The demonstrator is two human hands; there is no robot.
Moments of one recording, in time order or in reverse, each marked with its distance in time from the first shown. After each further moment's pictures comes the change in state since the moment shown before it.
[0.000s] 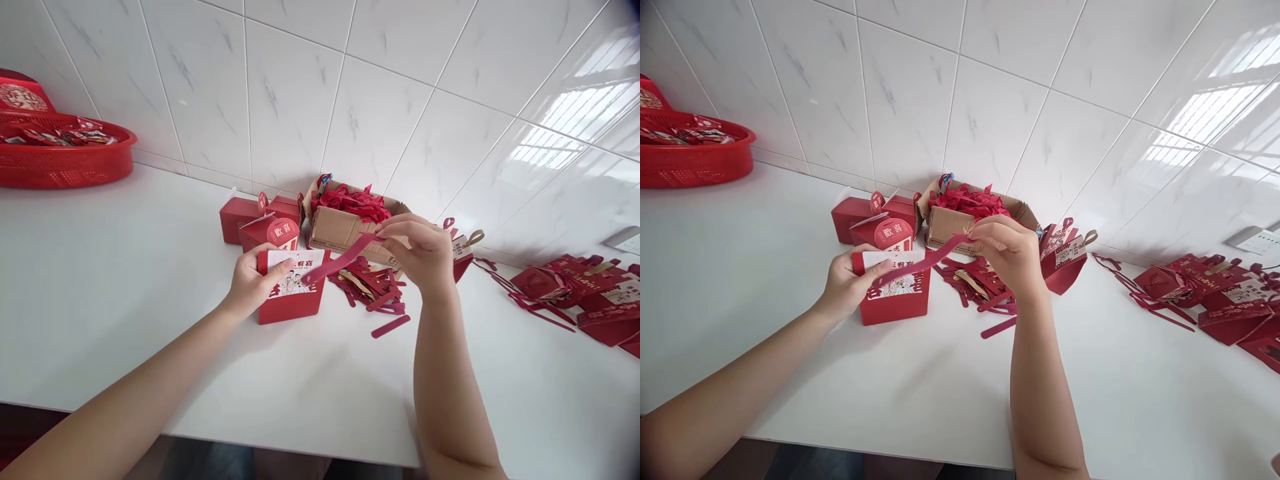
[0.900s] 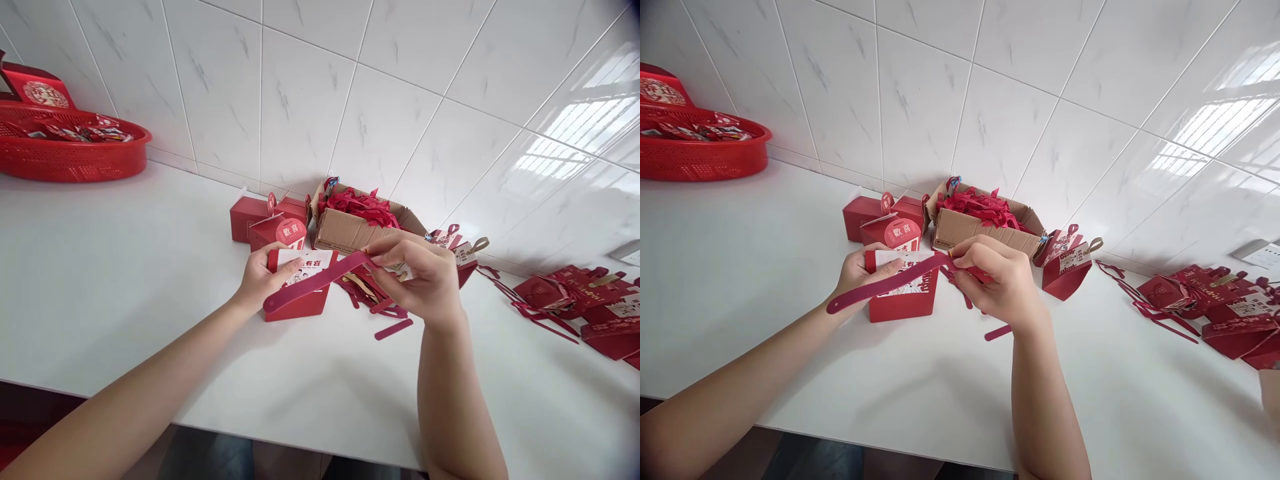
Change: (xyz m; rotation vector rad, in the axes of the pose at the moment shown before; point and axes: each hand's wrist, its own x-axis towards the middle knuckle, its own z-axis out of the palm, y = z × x) left_hand 0.001 -0.004 -0.001 -0.035 -0.036 0.013; right_hand -0.003 -0.046 0.009 0.006 -0.134 -0.135
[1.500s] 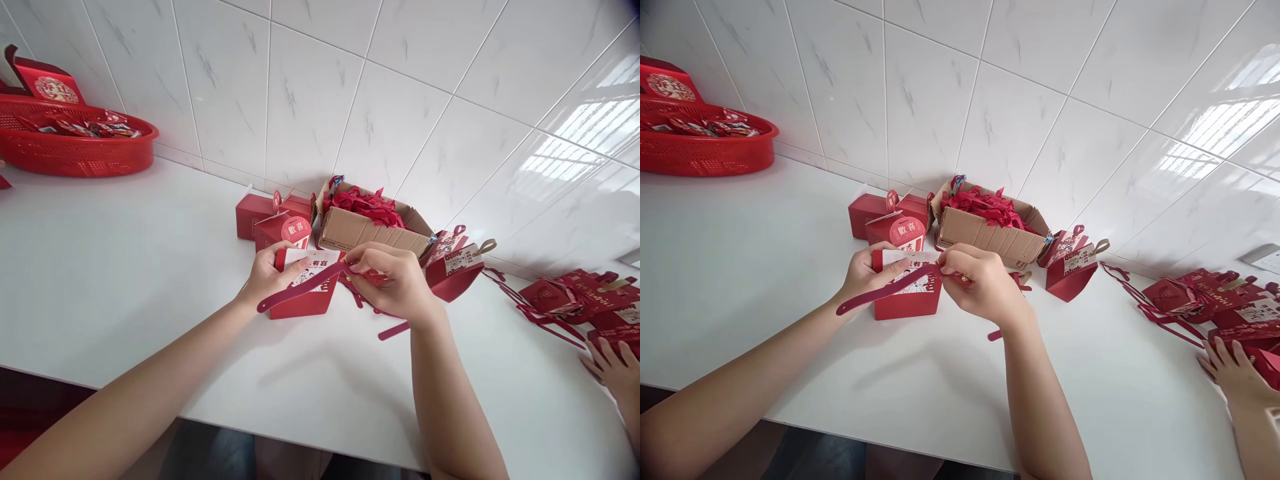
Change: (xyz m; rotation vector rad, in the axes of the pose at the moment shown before) left_hand -0.001 0.001 0.001 -0.006 -0.037 -0.010; right_hand 0.001 -0.001 0.024 0.058 -0.209 0.122
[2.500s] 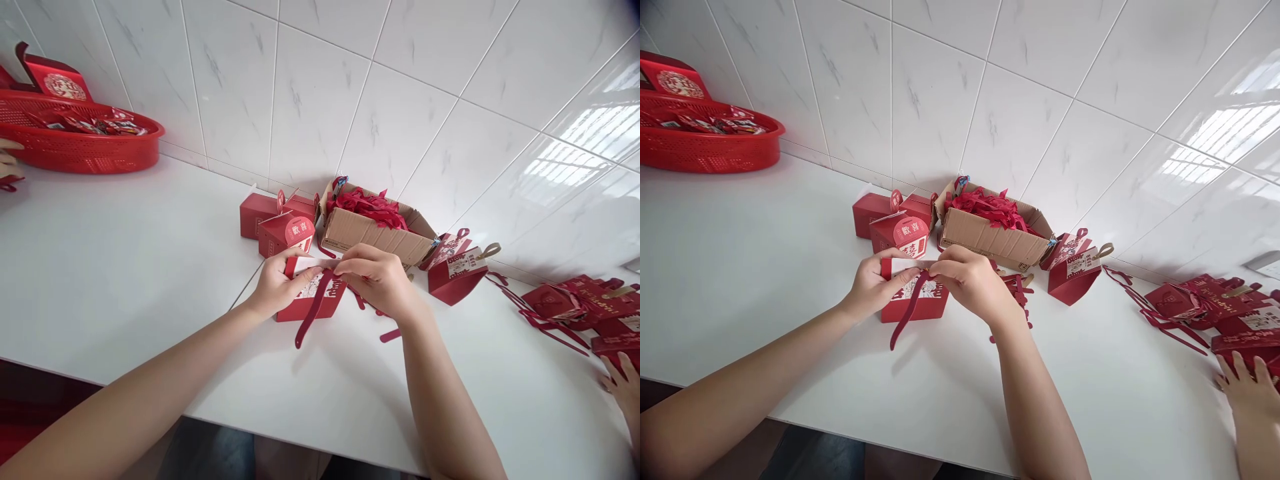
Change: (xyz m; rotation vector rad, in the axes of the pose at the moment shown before) left_hand -0.007 -0.002 0.006 0.134 -0.026 0.104; right_hand 0.000 0.017 0.022 -0.018 -0.063 0.003
